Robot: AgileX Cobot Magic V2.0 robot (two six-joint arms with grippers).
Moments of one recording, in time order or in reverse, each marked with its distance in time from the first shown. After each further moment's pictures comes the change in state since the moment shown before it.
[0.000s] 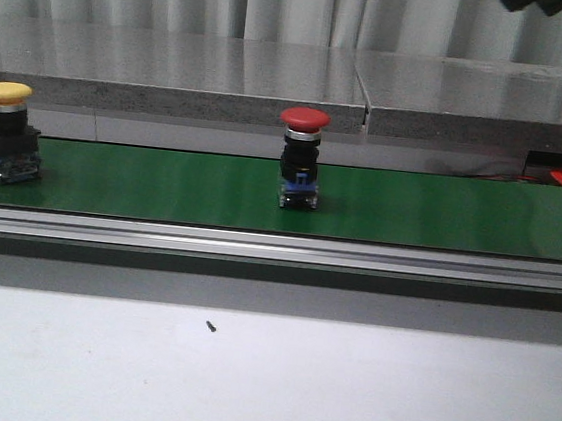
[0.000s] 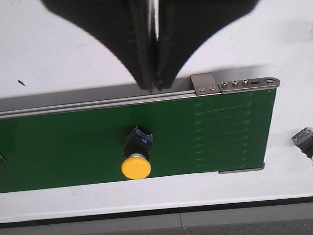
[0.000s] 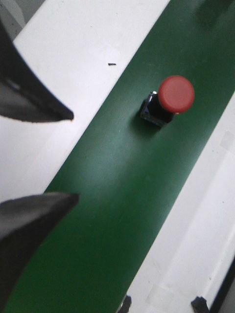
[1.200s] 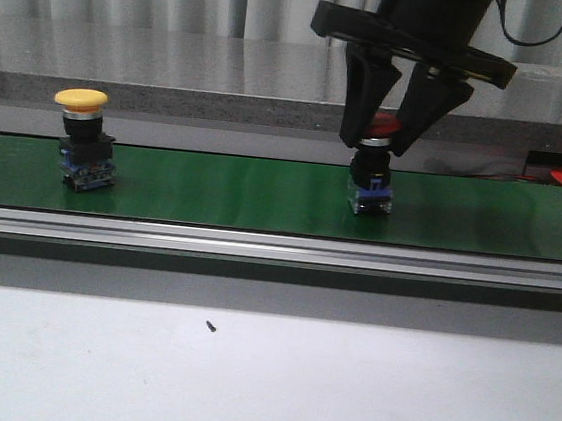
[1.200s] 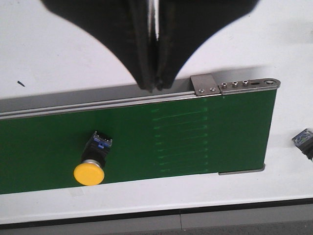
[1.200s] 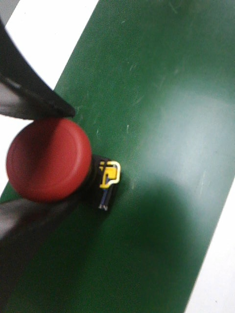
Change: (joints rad) left arm 0.000 0.000 0.004 0.000 0.000 0.002; right arm 0.079 0.525 -0.360 -0.004 0.155 0.296
